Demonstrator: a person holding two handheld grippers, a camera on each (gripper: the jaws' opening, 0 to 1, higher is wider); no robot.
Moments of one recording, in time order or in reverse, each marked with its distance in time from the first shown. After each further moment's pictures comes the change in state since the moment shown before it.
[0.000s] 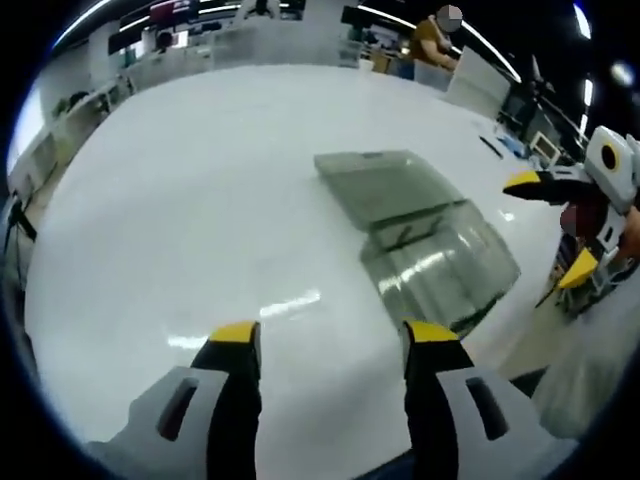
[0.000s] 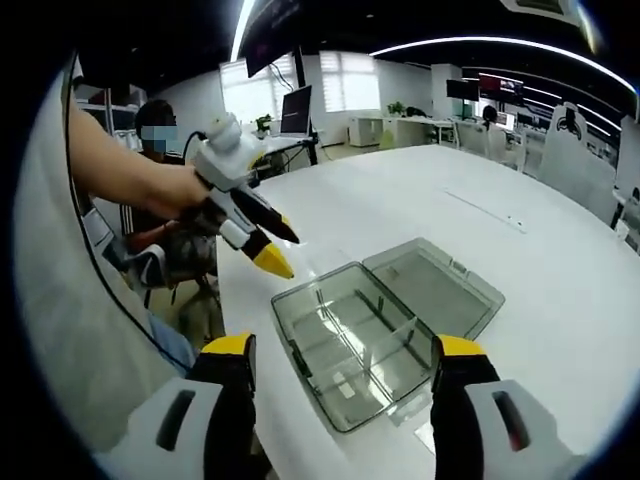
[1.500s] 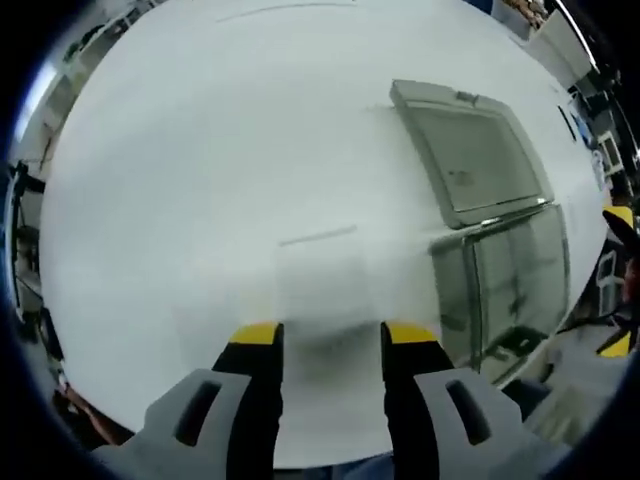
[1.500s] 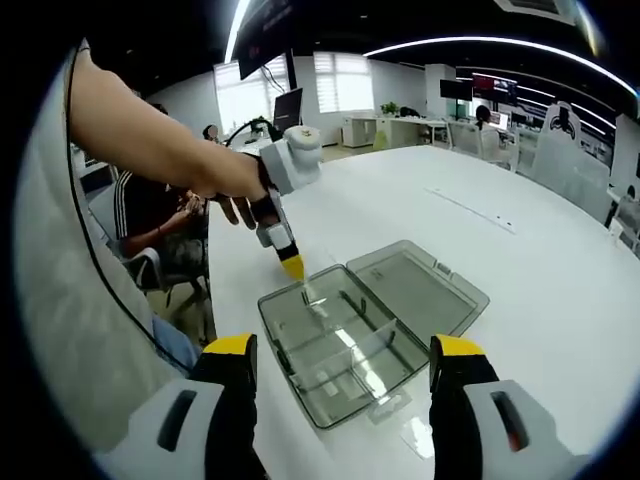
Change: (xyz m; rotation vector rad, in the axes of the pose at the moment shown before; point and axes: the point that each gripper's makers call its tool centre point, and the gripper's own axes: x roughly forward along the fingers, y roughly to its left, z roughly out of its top) left arm 0.035 0.031 -0.015 -0.157 0.434 0.156; right arm -0.008 -0.016 0.002 0.012 -0.002 -0.025
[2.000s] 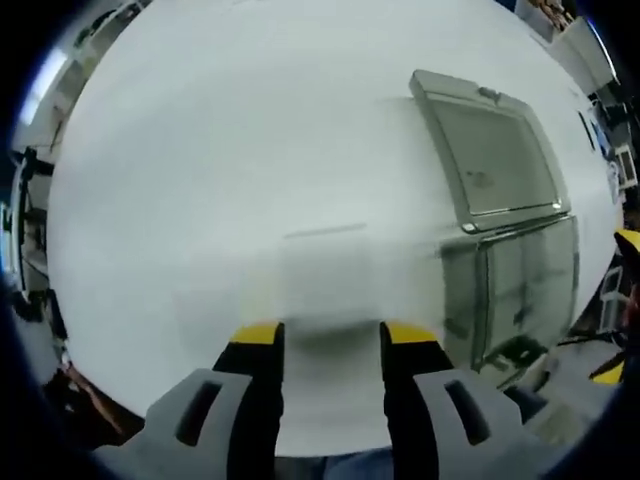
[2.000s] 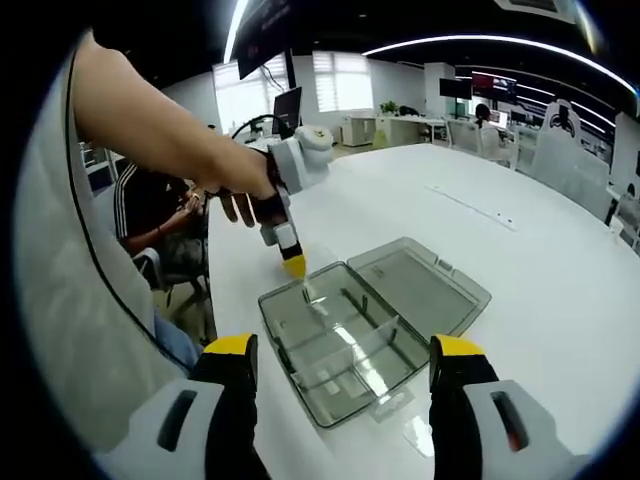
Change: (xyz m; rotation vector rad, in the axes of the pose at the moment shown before) left arm -0.002 0.000 -0.006 -0.055 0.074 0.062; right arm 0.001 0.002 -0.004 0.006 0.002 0.001
